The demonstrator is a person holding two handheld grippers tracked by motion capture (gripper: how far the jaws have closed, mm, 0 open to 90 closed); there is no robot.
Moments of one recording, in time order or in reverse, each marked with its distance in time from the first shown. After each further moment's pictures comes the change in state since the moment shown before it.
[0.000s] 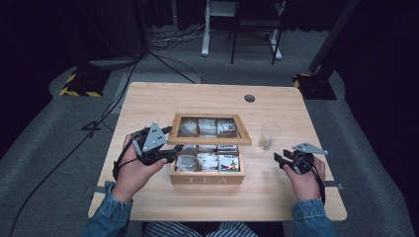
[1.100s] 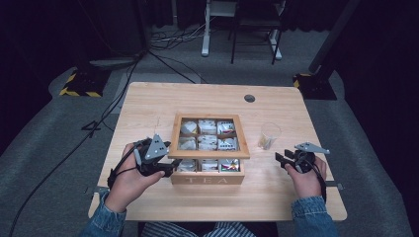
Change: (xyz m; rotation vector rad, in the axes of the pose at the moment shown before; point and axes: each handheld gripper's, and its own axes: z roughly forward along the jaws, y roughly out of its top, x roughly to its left) left arm -0.014 -0.019 -0.003 0.178 -0.089 0.003; right arm -0.010 -0.003 0.005 0.004 0.009 0.027
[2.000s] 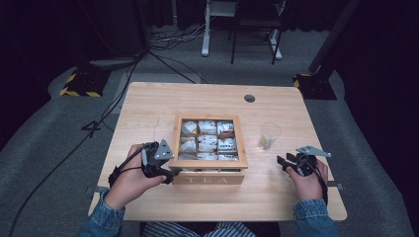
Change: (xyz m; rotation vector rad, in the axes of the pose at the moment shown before) left arm -0.002 -0.005 0.018 0.188 -0.062 0.056; right arm -0.004 -0.011 -0.003 0.015 -0.015 0.018
